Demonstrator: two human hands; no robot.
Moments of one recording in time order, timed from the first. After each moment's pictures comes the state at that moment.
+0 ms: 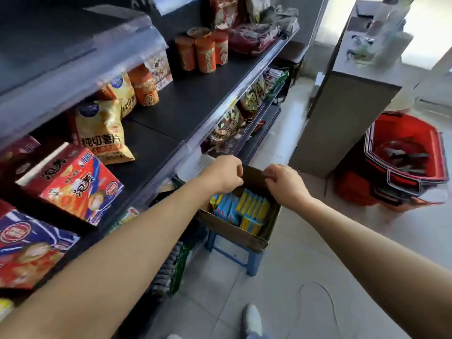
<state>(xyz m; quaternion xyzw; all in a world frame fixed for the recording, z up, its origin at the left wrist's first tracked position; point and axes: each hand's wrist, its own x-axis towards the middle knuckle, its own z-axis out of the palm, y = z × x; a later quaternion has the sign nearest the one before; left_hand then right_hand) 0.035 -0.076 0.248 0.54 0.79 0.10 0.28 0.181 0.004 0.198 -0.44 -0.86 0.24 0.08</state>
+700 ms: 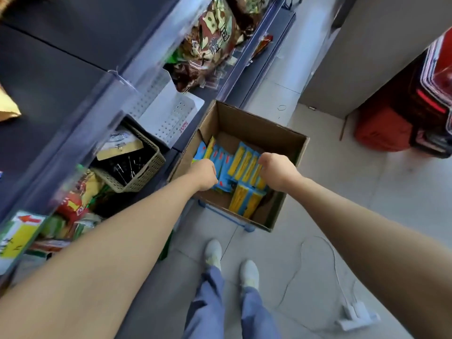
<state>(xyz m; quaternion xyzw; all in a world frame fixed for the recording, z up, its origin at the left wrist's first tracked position) -0.005 -0.003 -0.016 0.39 0.82 -0.02 0.43 0.153 0.091 -0.017 -0.49 -0.79 0.33 -0.15</state>
